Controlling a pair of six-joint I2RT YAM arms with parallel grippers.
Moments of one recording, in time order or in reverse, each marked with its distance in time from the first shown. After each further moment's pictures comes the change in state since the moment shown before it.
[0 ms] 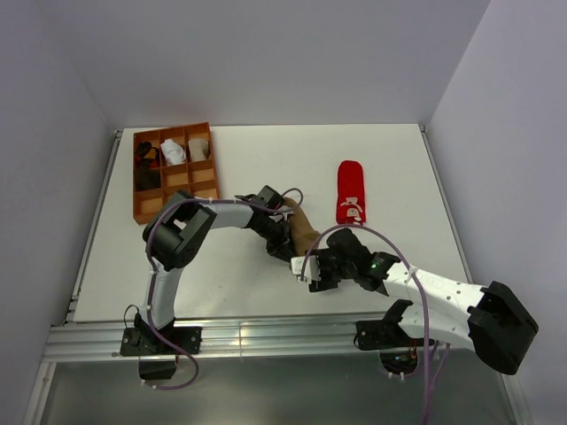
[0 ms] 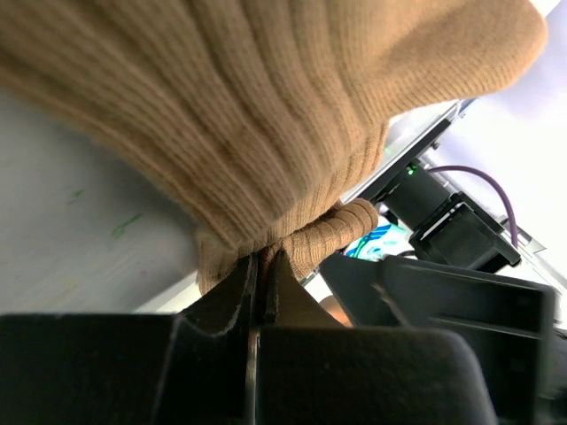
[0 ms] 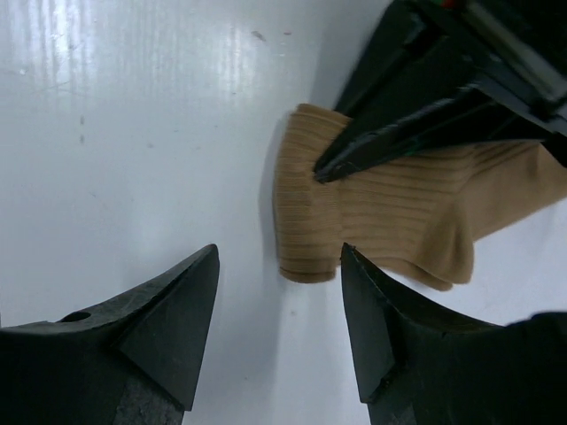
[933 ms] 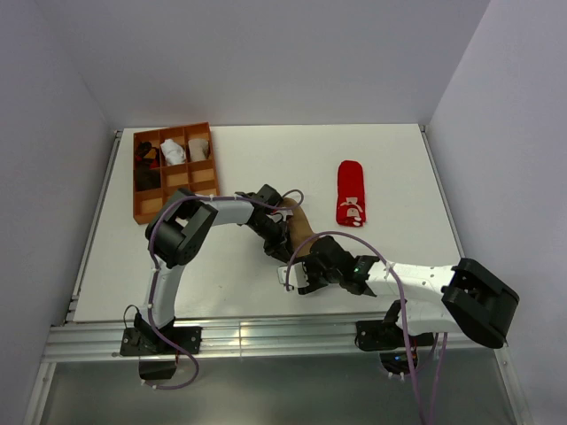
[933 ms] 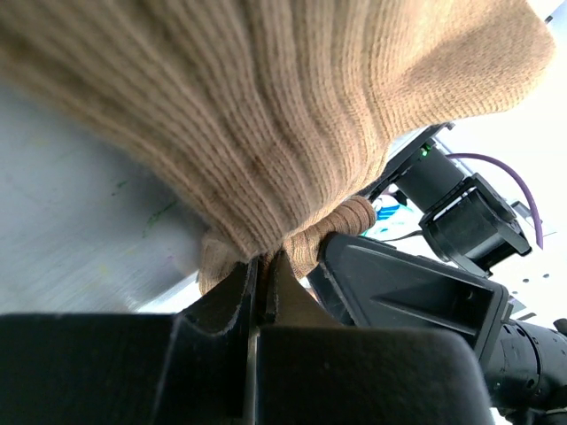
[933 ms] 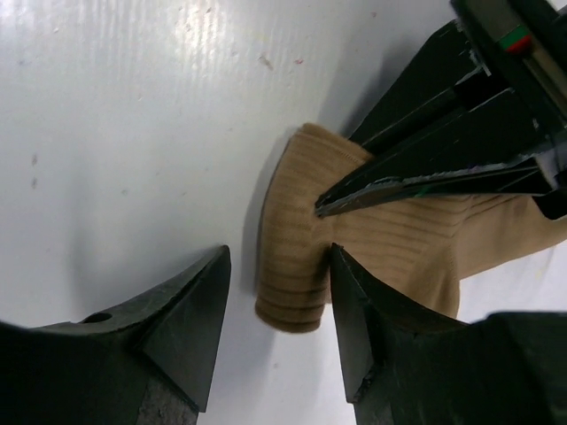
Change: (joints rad) left arm 0.019 0.036 0.055 -0.135 0.039 0.094; right arm 0.163 0.183 -0.027 0.198 0.172 -0.045
